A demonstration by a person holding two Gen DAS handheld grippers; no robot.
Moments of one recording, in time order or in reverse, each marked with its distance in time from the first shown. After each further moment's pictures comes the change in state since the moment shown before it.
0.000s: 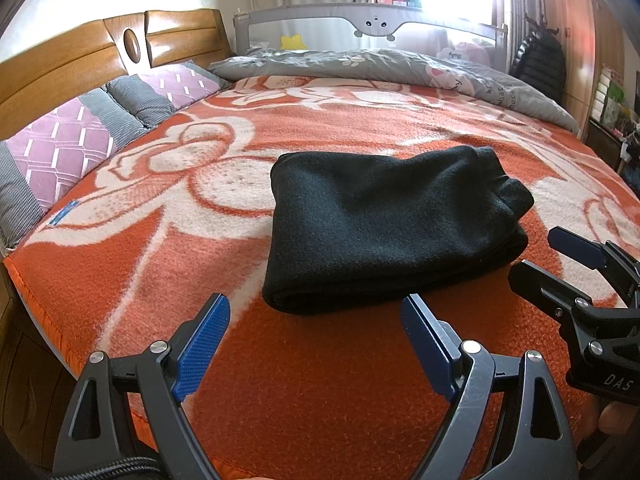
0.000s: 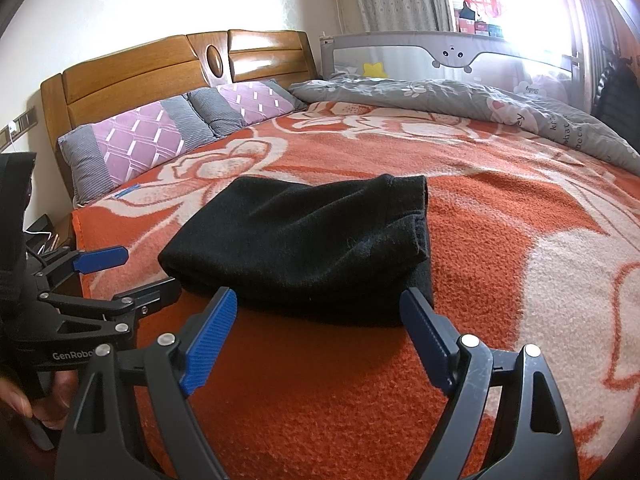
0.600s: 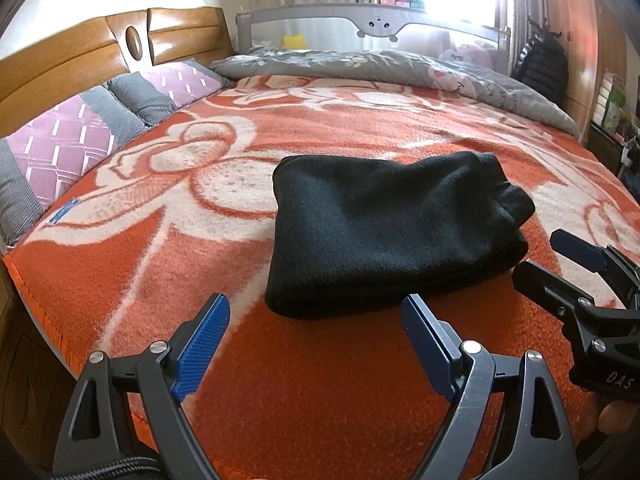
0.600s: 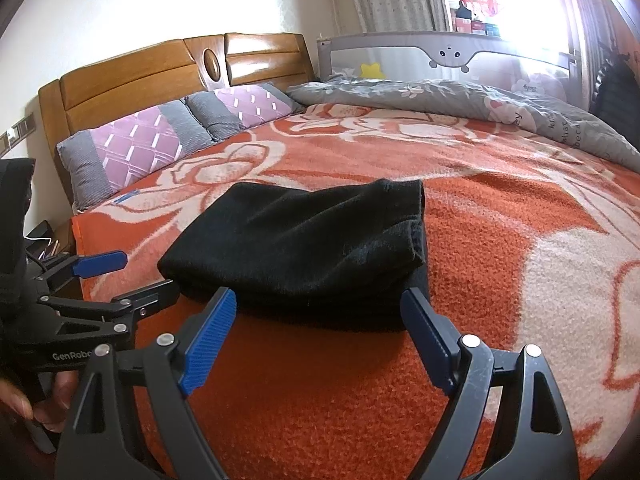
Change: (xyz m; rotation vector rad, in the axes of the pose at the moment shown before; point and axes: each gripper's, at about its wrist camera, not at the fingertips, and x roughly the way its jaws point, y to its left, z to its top) left arm -0.001 0.001 0.004 -0.016 0.004 -0.002; right arm 0.000 0.001 0.005 0.008 -0.006 -0.002
